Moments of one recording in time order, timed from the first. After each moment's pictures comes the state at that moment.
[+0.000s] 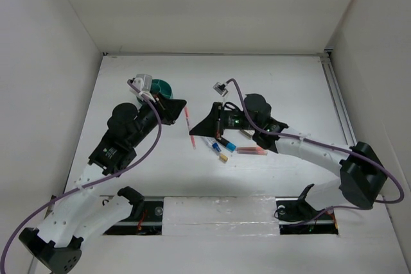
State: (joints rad) left arm -0.57 0.76 0.87 -0.19 0.06 -0.57; right arm 0.82 1.40 0.91 0.48 -0.63 0.86
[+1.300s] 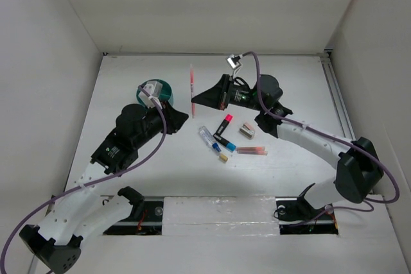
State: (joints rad) left arm -0.58 0.77 0.86 -0.35 0.10 -0.55; right arm 0.70 1.46 1.08 0.64 -0.65 1.05
